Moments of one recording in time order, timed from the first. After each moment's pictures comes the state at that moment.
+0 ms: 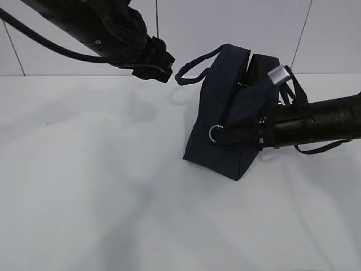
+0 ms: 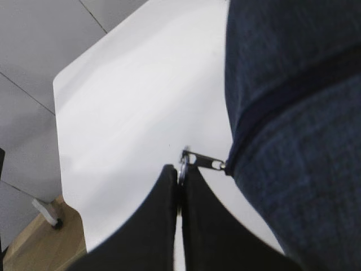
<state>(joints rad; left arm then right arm) -0.61 1.72 -1.44 -0.10 0.60 0.11 0.05 1.92 -0.98 1.58 1.13 -1.93</state>
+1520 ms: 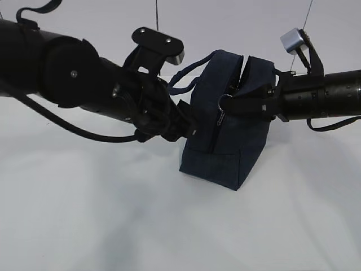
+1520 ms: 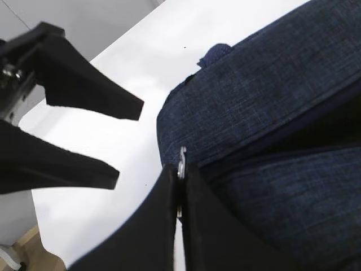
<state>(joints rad) -0.72 1.76 -1.13 -0.14 0.18 0.11 0.05 1.77 -0.98 1.62 0.99 -1.81</state>
